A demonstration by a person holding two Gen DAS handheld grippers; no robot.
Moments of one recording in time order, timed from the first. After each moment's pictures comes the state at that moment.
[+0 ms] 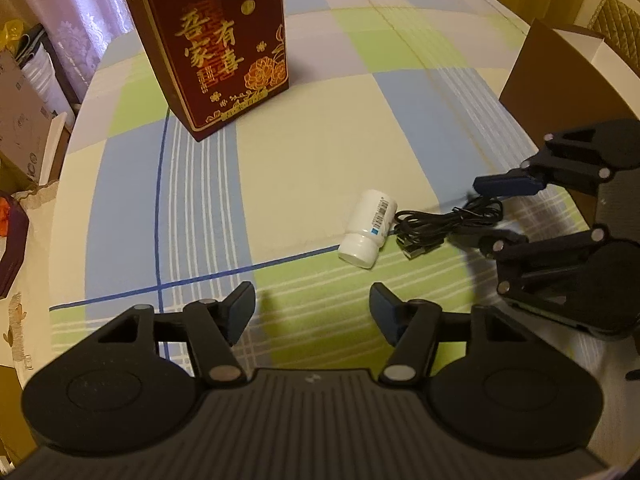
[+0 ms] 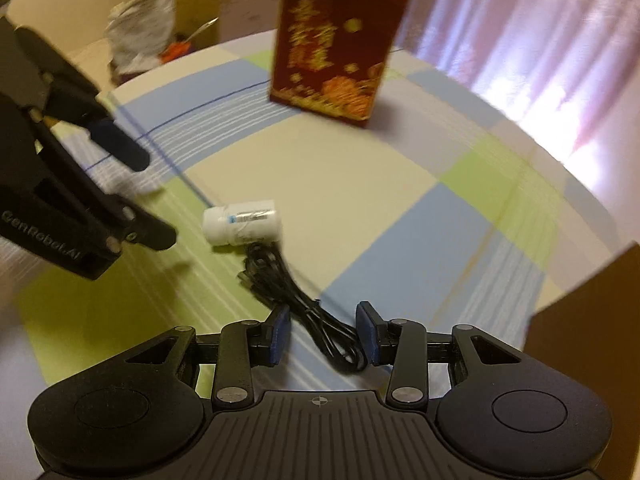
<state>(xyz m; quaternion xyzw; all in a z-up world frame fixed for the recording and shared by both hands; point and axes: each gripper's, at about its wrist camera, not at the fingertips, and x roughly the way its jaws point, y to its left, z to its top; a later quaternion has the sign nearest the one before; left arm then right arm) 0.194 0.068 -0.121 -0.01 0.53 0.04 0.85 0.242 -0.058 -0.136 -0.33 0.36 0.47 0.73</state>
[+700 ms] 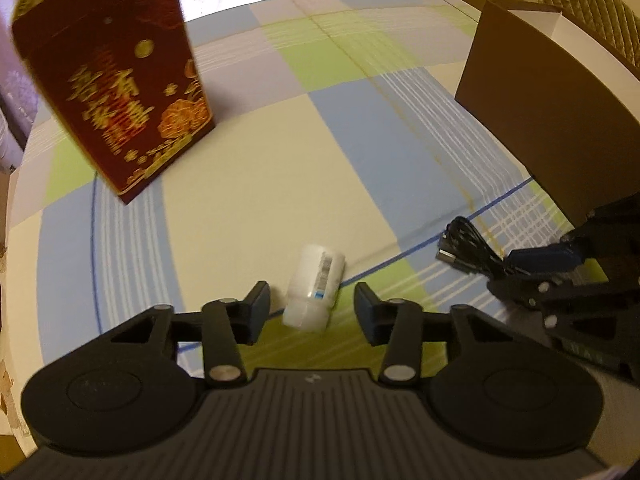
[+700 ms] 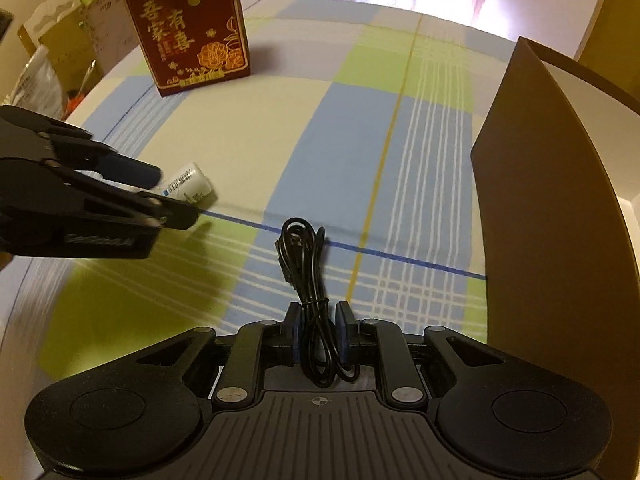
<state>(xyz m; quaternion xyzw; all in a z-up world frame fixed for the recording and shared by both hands) 0.232 0.040 -0.135 0.04 0.51 -0.04 0.86 0.251 -0.102 -0.126 -0.17 0.49 0.32 0.79</state>
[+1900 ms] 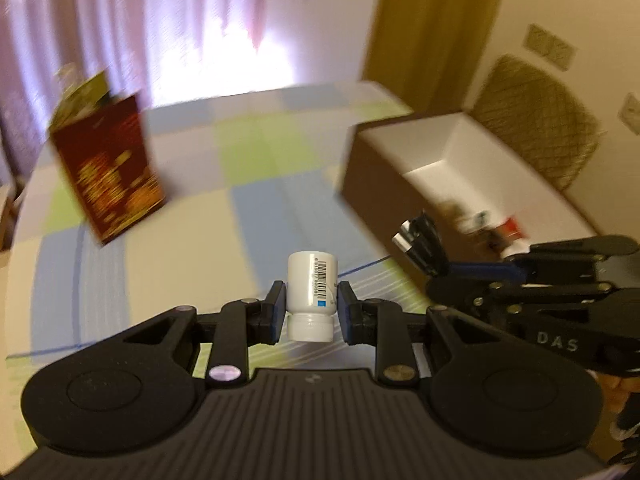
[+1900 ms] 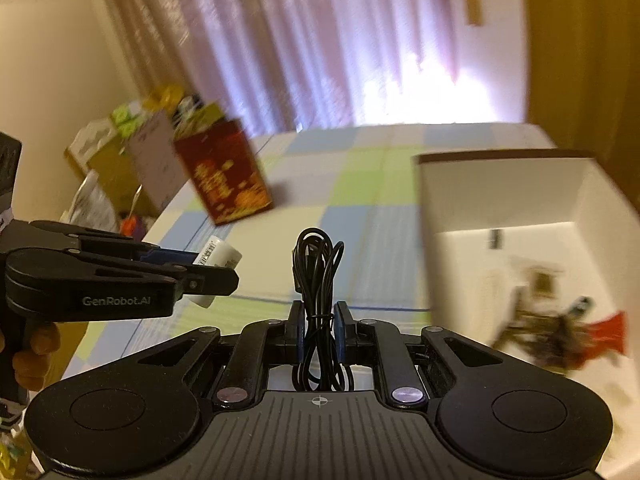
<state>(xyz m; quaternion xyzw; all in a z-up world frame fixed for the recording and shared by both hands) 0.162 -0.040 -0.019 -0.04 0.41 -0.07 0.91 0.197 -0.218 -0.014 -0.02 0.38 0.35 0.86</state>
